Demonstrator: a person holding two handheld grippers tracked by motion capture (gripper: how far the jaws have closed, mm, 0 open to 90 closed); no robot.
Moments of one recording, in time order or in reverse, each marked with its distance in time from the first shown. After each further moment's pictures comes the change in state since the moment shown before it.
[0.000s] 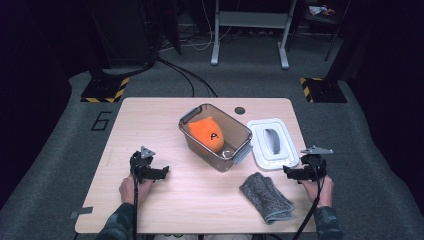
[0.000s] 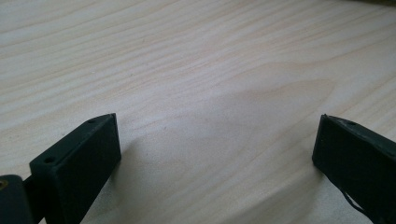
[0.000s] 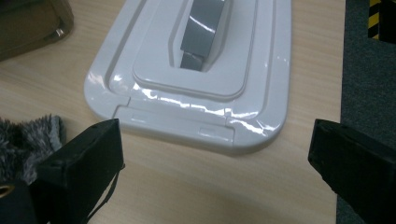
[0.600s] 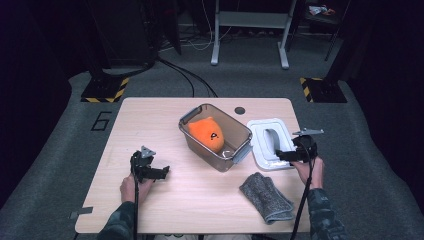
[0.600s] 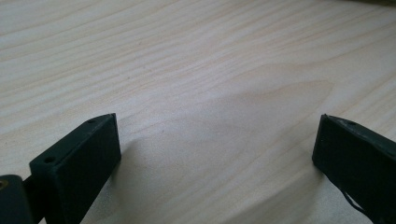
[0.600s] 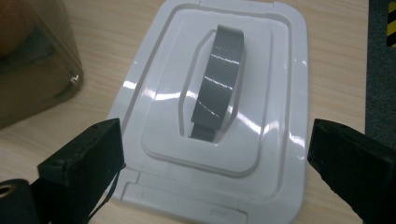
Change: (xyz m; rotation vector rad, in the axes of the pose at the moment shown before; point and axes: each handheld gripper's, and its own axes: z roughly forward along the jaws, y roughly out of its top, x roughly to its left) left arm 0.000 0.001 0.001 -0.004 -0.007 0.011; right arm 0.001 0.054 0.026 -0.006 0.048 0.001
